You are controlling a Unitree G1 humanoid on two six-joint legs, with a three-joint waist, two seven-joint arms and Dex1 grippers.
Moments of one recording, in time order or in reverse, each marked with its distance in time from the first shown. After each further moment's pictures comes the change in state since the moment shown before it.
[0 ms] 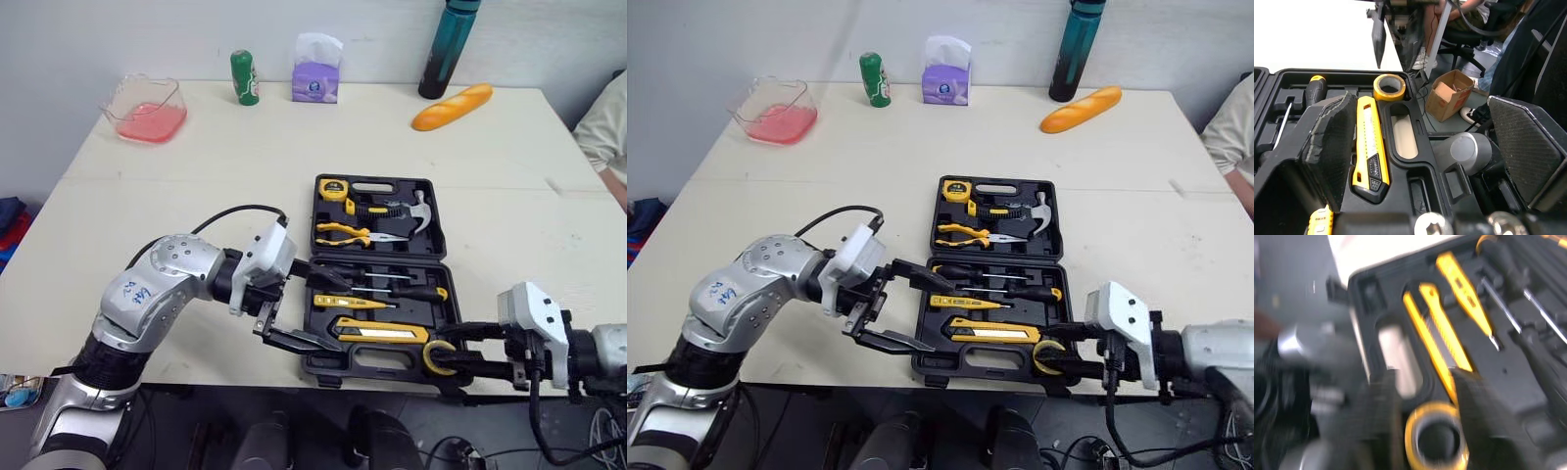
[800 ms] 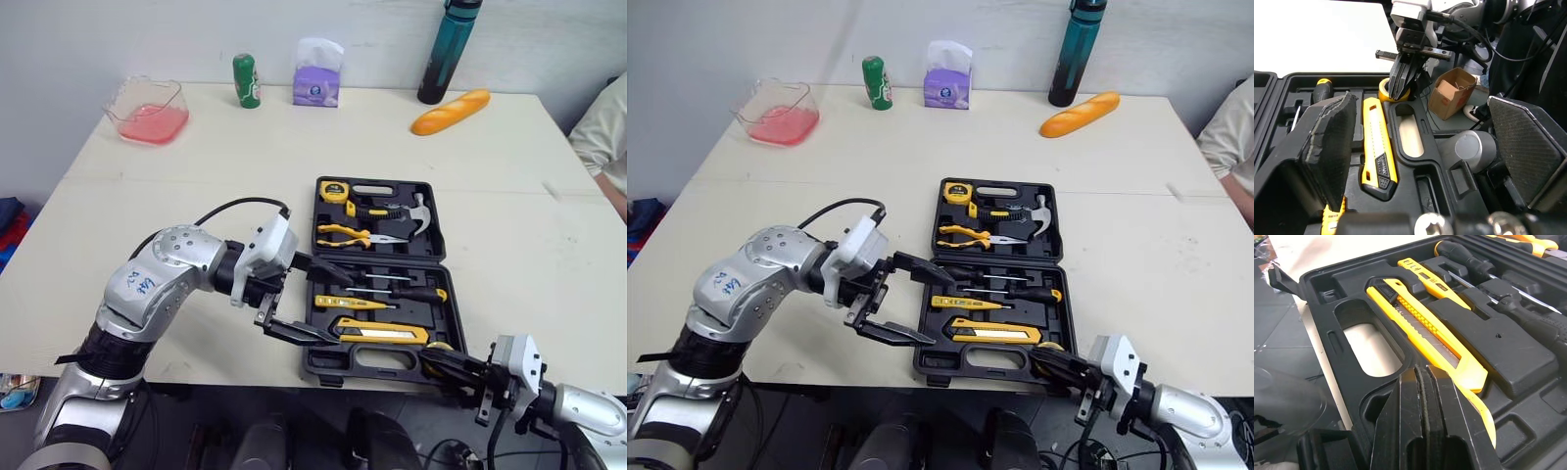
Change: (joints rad) left arm -0.043 -0.002 -0.005 0.056 0.018 -0.011 -0.027; right arm 0.173 0.234 0.152 0.320 -0.126 -0.568 -0.089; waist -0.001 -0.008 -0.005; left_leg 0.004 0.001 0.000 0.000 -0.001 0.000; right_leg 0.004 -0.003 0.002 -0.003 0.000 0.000
